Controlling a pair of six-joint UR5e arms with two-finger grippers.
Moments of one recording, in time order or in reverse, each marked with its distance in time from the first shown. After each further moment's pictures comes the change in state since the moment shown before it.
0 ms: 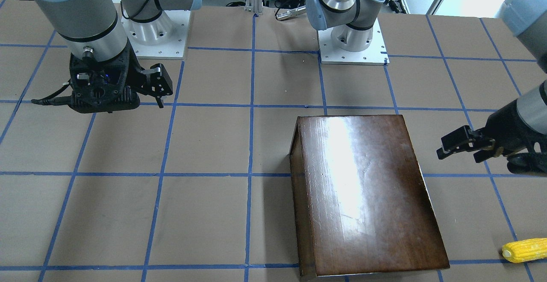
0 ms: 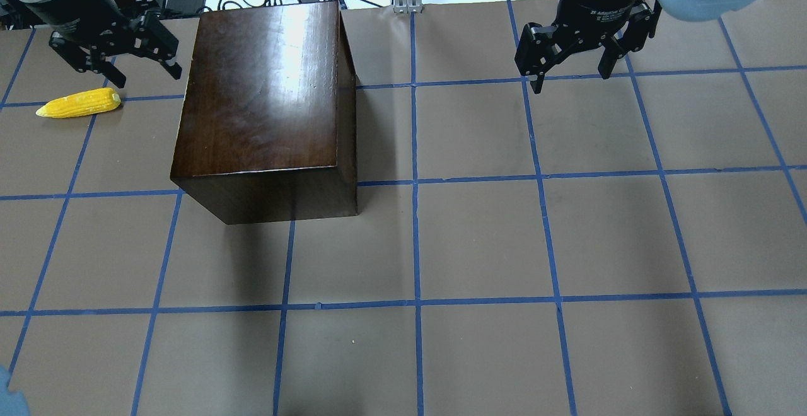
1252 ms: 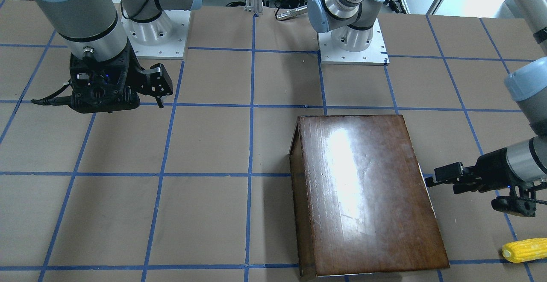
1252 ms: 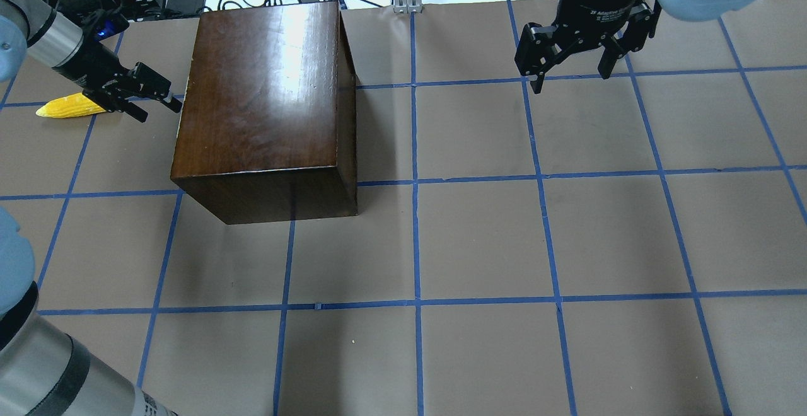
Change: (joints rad) left arm 0.052 -0.169 -0.015 0.051 -0.148 0.152; right arm 0.000 0.000 0.000 0.000 0.000 -0.001
